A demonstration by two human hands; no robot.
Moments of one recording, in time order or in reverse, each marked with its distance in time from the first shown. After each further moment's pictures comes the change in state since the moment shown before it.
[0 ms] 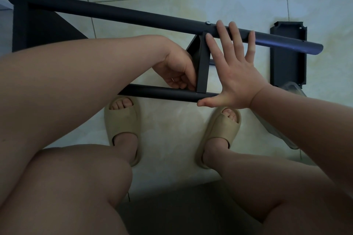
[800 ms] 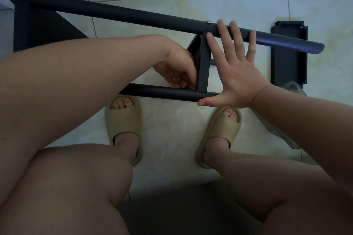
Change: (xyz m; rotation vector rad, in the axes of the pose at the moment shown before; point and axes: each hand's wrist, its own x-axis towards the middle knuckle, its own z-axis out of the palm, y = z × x) left_hand -0.001 0.000 0.000 0.003 0.002 0.025; right_hand 0.000 -0.001 -0.001 0.004 -0.010 -0.003
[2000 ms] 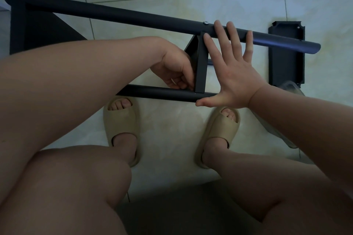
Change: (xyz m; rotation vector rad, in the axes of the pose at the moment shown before) left_hand -0.001 -0.001 0.001 -0.052 -0.024 0.011; right_hand 0.000 0.002 0.002 0.000 0.013 -0.006
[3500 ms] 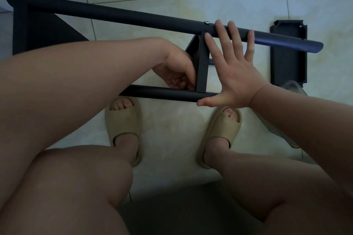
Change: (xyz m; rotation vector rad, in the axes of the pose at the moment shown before) left_hand 0.003 0.000 0.001 0.012 0.000 -0.014; right_hand 0.000 -0.001 0.000 -0.003 0.003 0.002
